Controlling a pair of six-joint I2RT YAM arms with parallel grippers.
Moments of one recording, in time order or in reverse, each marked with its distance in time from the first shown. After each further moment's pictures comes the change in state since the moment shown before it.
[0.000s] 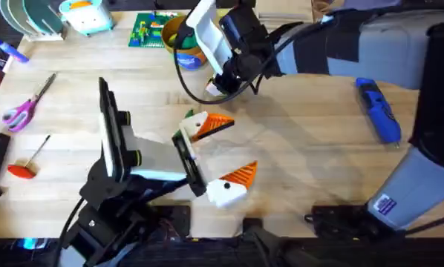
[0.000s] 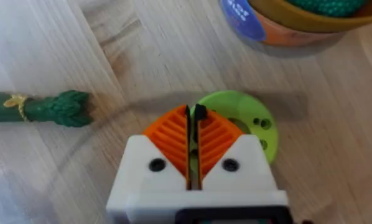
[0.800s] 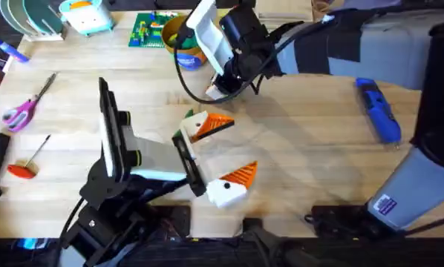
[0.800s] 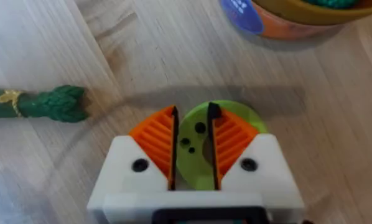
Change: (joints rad) left arm 0.000 0.000 0.000 0.000 0.000 0.000; right arm 0.000 -0.005 0.000 -0.019 0.024 0.016
